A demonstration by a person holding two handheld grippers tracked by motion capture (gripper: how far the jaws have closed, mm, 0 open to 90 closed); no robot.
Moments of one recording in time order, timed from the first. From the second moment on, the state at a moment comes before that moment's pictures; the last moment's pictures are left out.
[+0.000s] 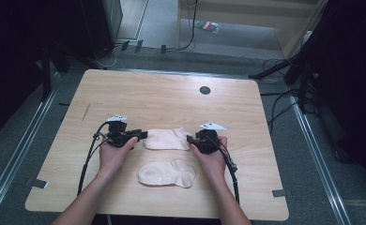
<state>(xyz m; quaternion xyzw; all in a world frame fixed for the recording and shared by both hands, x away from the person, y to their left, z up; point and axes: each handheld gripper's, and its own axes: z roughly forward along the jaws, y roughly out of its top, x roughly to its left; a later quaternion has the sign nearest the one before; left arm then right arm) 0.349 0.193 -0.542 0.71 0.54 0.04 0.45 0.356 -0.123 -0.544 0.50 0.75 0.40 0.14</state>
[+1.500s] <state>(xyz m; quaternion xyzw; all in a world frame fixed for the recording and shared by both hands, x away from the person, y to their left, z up) 0.288 0.212 -0.503 0.73 0.48 0.10 0.47 0.299 -0.139 -0.491 0.46 0.74 0.47 0.14</state>
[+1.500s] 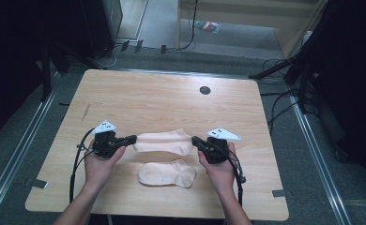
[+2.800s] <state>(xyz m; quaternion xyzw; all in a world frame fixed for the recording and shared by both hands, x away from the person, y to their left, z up) 0.223 0.188 -0.529 0.79 0.44 0.08 0.43 0.237 -0.152 -0.524 0.44 0.79 0.42 0.11</state>
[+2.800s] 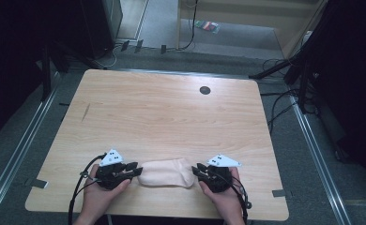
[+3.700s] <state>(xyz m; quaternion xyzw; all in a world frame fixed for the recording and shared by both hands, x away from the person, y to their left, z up) 0.228 0.229 -0.533 0.73 0.46 0.12 0.49 0.239 -0.163 -0.529 0.45 0.75 0.45 0.17</state>
